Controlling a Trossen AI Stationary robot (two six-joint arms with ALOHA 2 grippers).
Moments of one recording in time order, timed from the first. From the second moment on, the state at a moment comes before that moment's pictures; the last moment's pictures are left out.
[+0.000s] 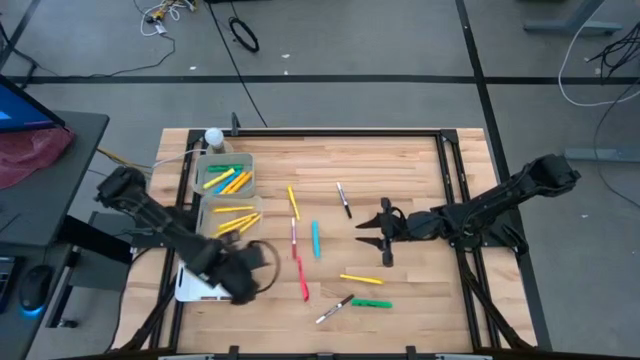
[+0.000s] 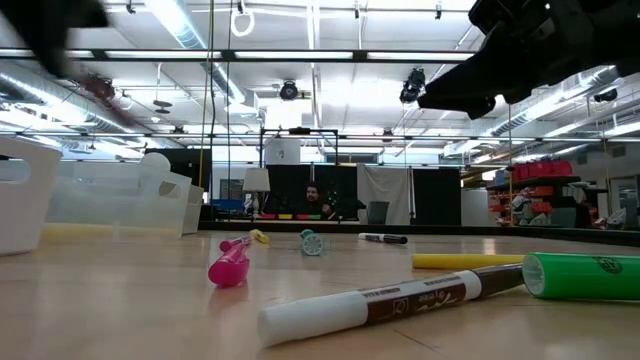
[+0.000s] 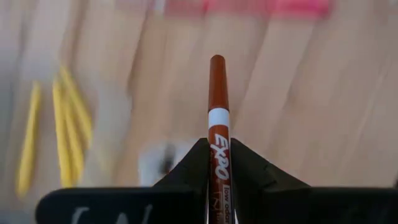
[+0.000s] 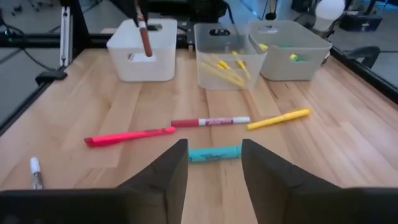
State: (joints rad) left arm -0.65 1.53 1.26 -1.14 -0.27 -0.92; right arm 0.31 1.22 0.42 0.46 0.32 0.09
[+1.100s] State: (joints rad) left arm -0.82 1.52 0.94 -1.11 -0.07 -1.08; right arm 0.28 1.22 0.42 0.53 0.34 0.07
